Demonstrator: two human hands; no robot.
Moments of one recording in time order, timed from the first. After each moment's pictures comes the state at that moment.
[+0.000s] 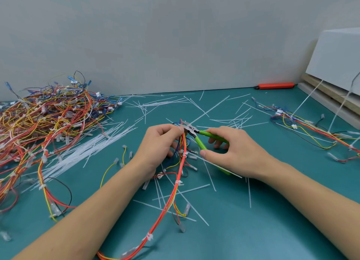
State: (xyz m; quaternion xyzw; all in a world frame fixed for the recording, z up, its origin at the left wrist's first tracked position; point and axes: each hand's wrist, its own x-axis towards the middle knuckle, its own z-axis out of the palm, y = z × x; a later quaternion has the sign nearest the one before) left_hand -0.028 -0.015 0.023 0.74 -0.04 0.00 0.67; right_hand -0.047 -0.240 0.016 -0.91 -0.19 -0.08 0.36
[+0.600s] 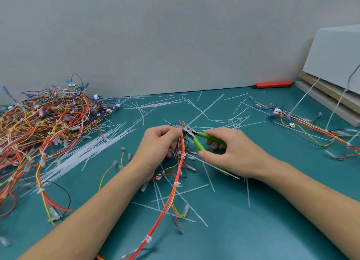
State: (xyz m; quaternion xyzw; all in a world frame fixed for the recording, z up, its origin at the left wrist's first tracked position) left_hand -0.029 -0.015 0.023 0.75 -0.05 -0.01 0.66; right_hand -0.049 -0.239 0.019 -0.91 -0.20 -0.07 0.35
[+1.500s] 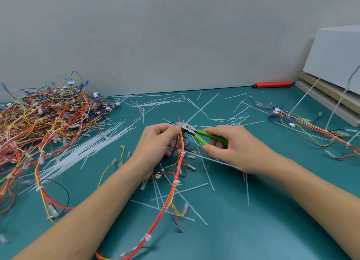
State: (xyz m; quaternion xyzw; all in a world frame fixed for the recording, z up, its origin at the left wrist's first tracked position) left_hand -0.027 -0.014 0.022 0.74 -0.05 -0.02 0.68; right_hand -0.042 -0.247 0.023 -0.91 -0.24 -0.06 0.33
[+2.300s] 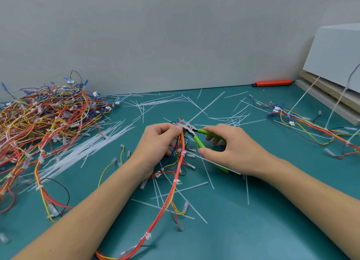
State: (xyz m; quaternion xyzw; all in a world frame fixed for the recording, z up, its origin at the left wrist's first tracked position) left_hand -0.026 -0.015 0.020 0.75 -0.06 -0.01 0.66; right_hand -0.045 -0.242 0.014 -0.91 -0.21 -0.08 0.34
